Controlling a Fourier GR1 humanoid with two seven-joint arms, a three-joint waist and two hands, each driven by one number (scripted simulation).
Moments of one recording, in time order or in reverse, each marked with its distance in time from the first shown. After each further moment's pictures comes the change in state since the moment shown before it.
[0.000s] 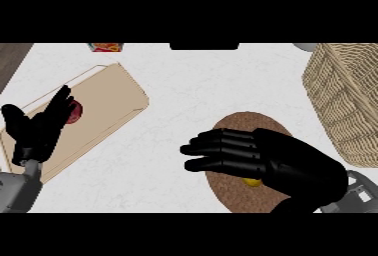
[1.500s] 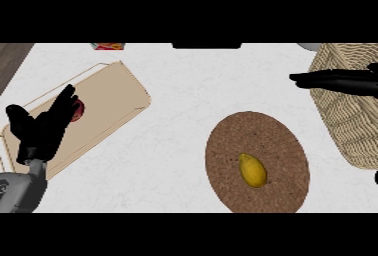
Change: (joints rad) left arm 0.002 -0.065 0.054 -0.016 -0.075 -0.047 0.019; right arm -0.113 -0.281 -0.442 0.258 -0.091 0.577 0.027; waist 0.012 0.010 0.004
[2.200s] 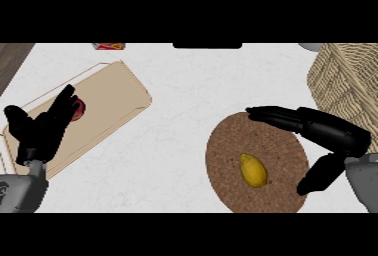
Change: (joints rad) left arm 0.012 -0.036 0.044 -0.028 -0.045 -0.026 0.024; right arm 0.235 0.253 0.148 0.078 0.429 -0.287 -0.334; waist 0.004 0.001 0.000
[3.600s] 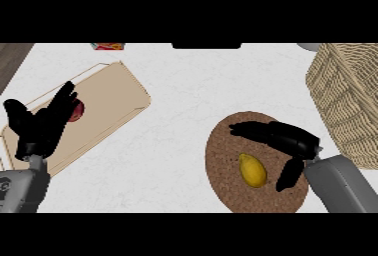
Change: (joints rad) left arm -0.030 -0.086 0.123 0.013 -0.107 -0.102 0.045; right arm -0.006 0.118 0.102 0.333 0.367 -0.164 -0.252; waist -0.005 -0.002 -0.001
